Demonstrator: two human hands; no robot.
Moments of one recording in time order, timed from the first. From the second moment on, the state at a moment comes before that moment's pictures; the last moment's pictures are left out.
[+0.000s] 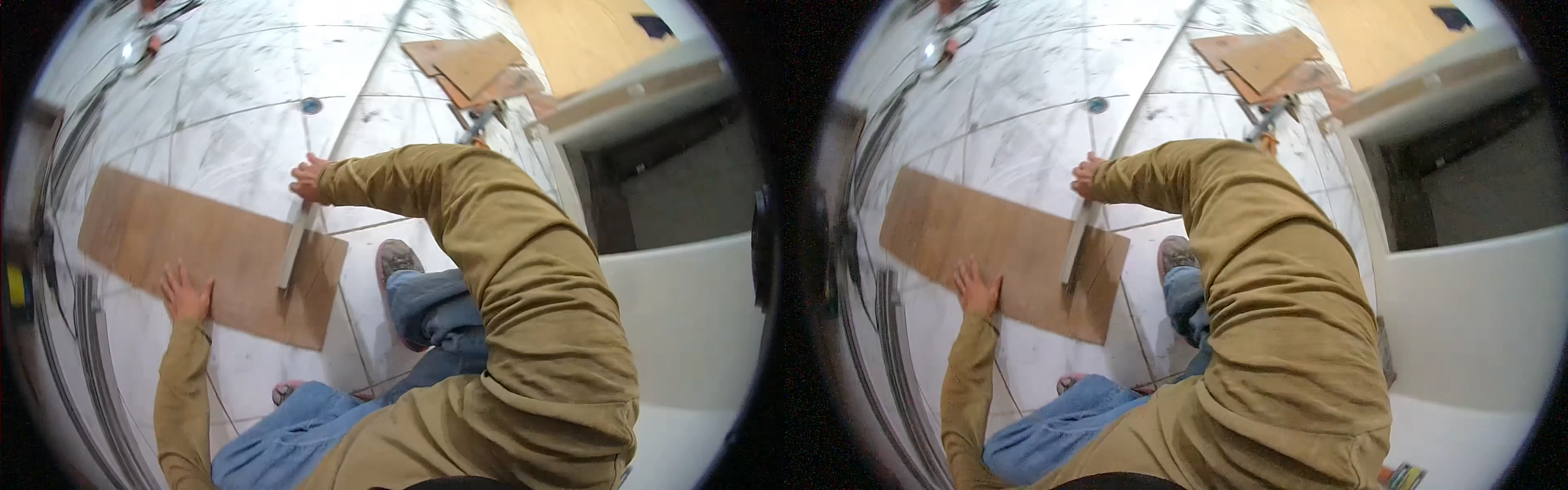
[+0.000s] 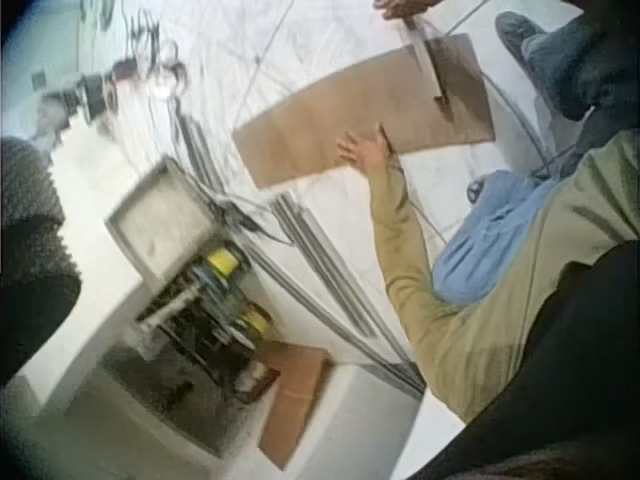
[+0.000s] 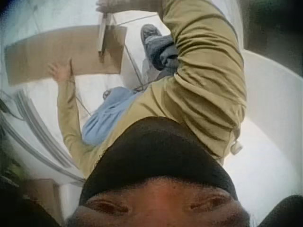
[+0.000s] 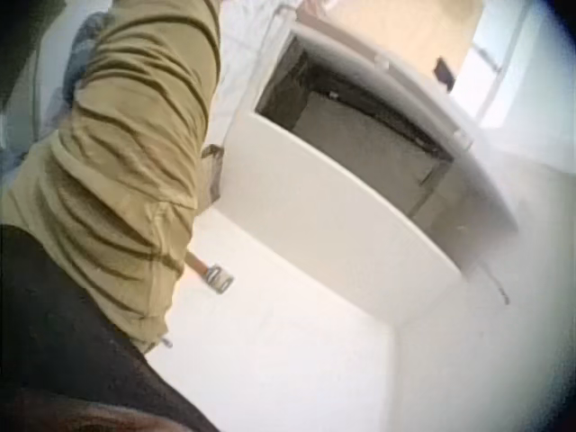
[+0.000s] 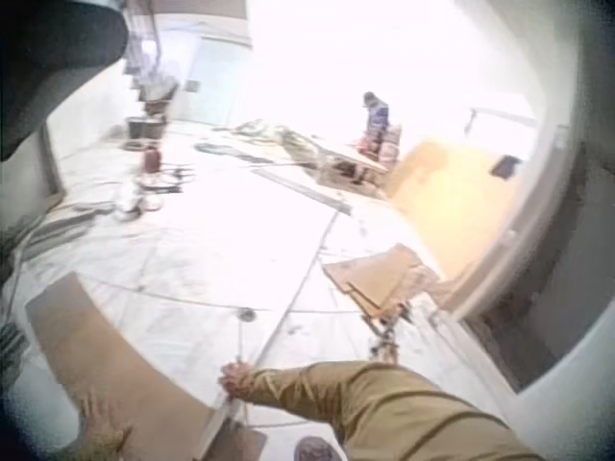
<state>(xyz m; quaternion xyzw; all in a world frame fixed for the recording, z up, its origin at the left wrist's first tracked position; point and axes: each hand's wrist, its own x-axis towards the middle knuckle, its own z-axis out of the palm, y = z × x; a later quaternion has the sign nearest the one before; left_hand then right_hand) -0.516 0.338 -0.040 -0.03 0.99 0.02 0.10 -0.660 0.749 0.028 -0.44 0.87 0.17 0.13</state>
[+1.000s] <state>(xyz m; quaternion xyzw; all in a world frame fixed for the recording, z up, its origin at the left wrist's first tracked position) -0.581 0.391 -0.029 -0.29 0.90 0.26 0.19 -0.873 1.386 -0.062 0.46 0.82 -0.28 -0.16</state>
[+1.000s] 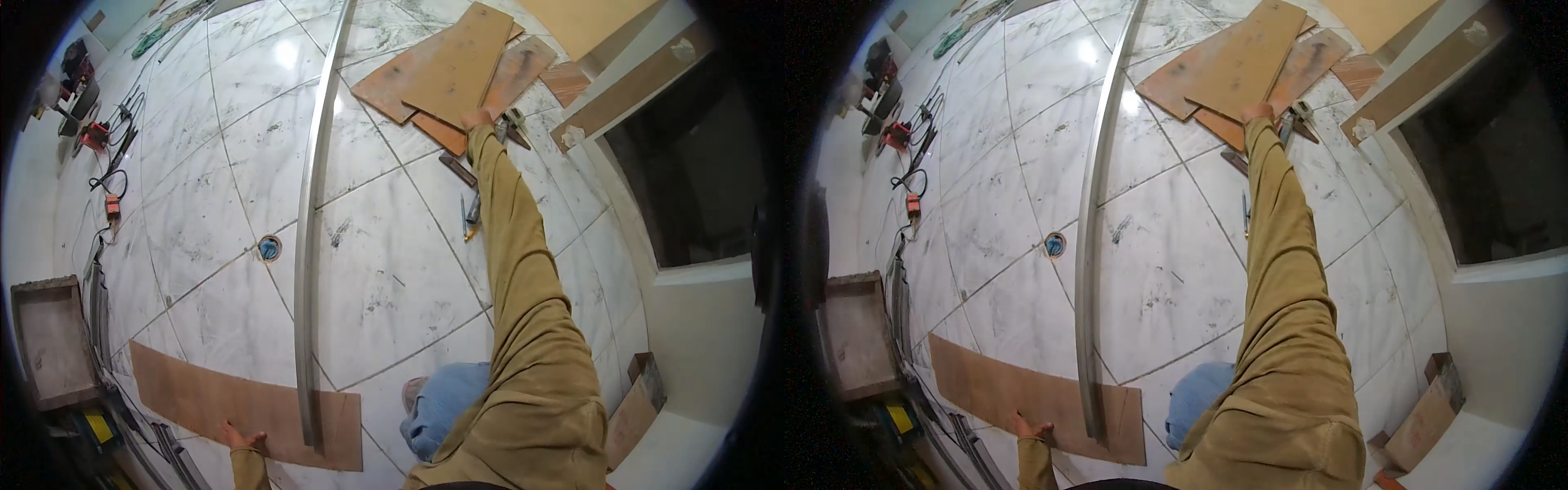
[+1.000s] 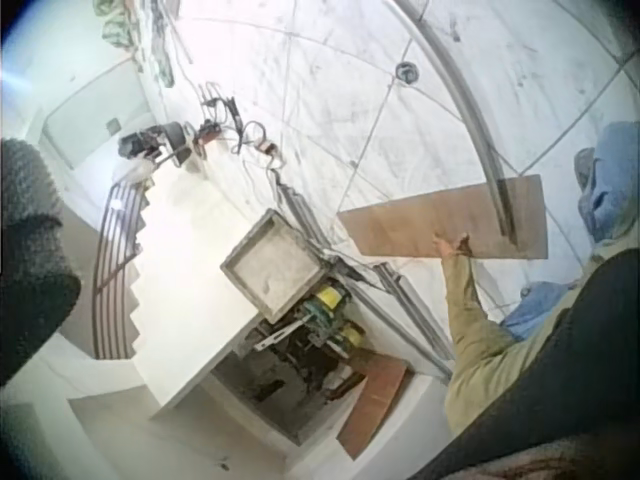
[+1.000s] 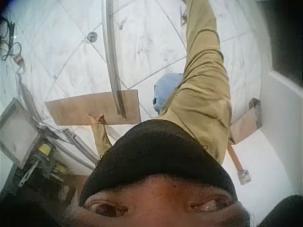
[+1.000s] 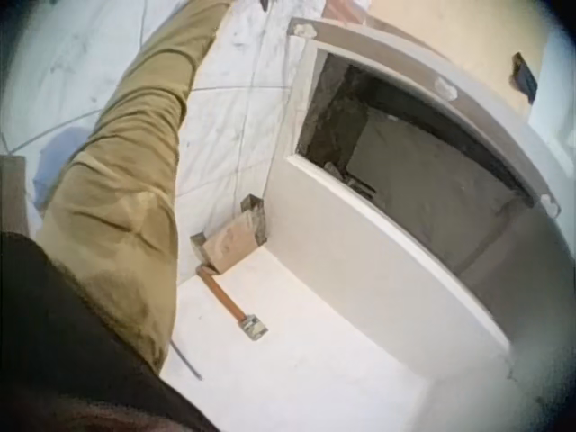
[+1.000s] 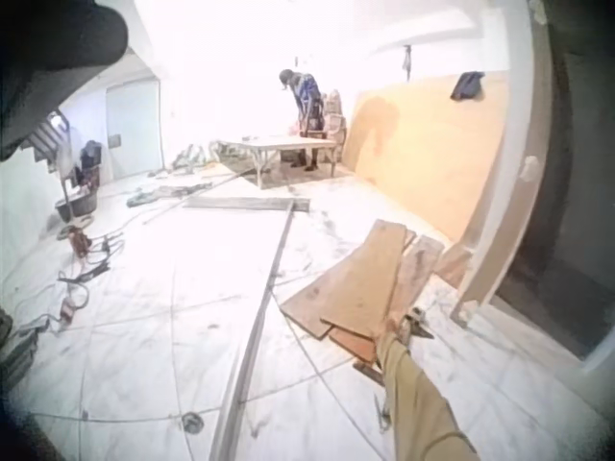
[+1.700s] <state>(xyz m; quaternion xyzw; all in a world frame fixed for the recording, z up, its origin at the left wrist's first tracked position) -0.588 0.359 -0.064 -0.16 0.96 0.12 0.19 -0.906 1.327 -0.027 0.50 0.54 -0.65 -0.20</state>
